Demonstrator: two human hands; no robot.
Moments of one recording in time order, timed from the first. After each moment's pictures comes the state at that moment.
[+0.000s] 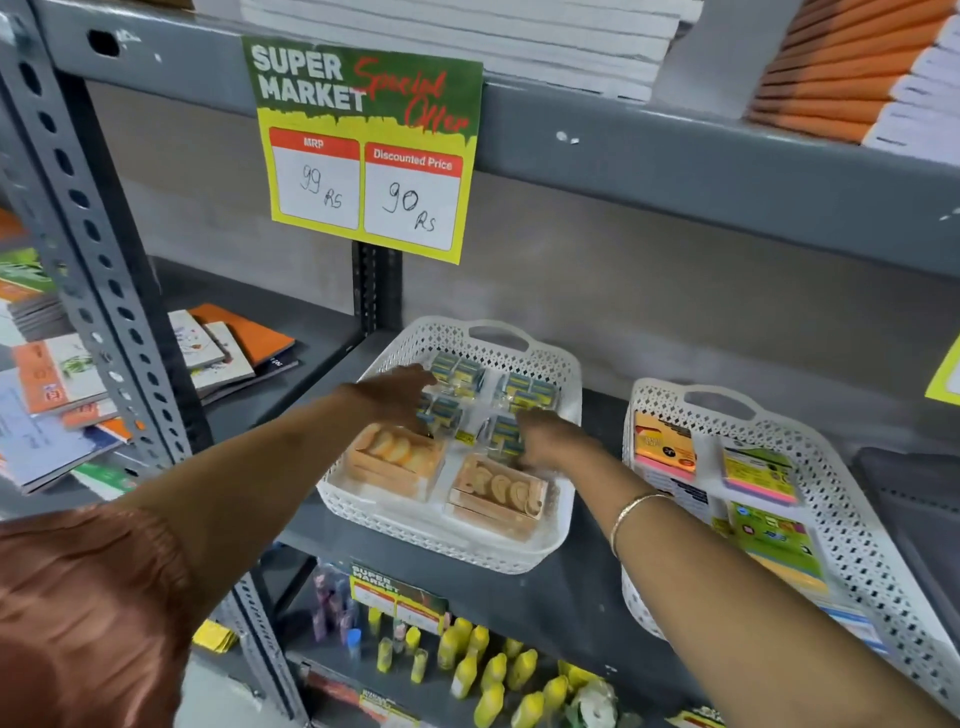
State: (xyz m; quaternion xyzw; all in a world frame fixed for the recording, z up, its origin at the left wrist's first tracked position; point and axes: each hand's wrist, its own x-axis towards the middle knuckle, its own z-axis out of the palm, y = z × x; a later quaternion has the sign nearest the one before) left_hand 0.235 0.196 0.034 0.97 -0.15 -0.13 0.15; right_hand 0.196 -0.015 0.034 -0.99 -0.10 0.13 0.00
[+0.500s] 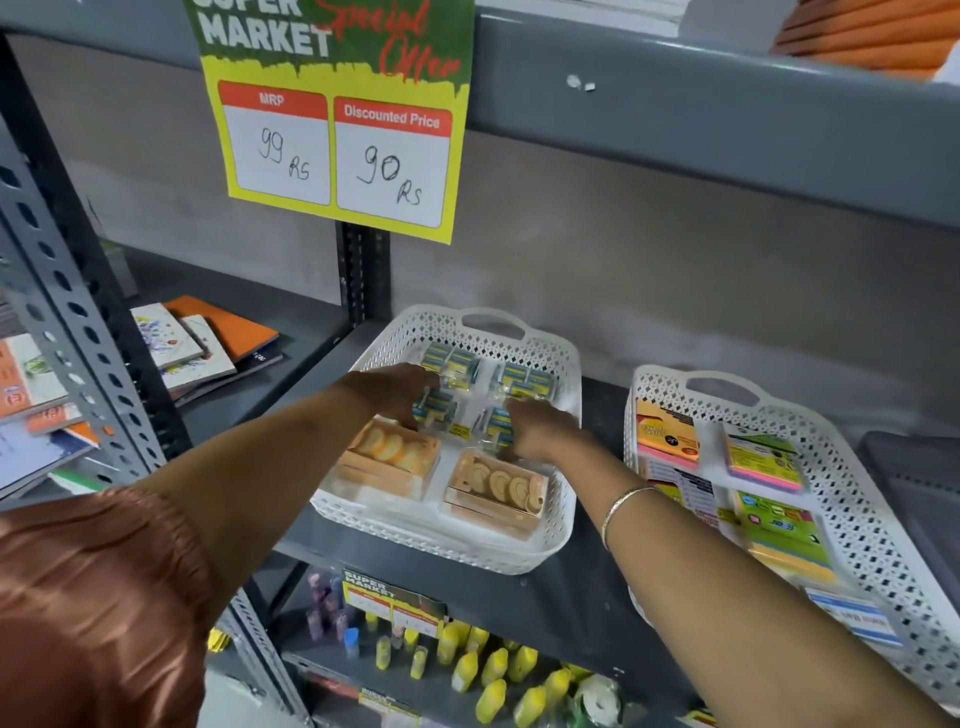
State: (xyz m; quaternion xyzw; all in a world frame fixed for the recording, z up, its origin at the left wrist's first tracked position) left_hand 0.255 0.186 0.024 0.96 -0.18 -0.17 0.14; right_hand 0.210 -0.010 0.021 -0.99 -0.09 0.14 0.00
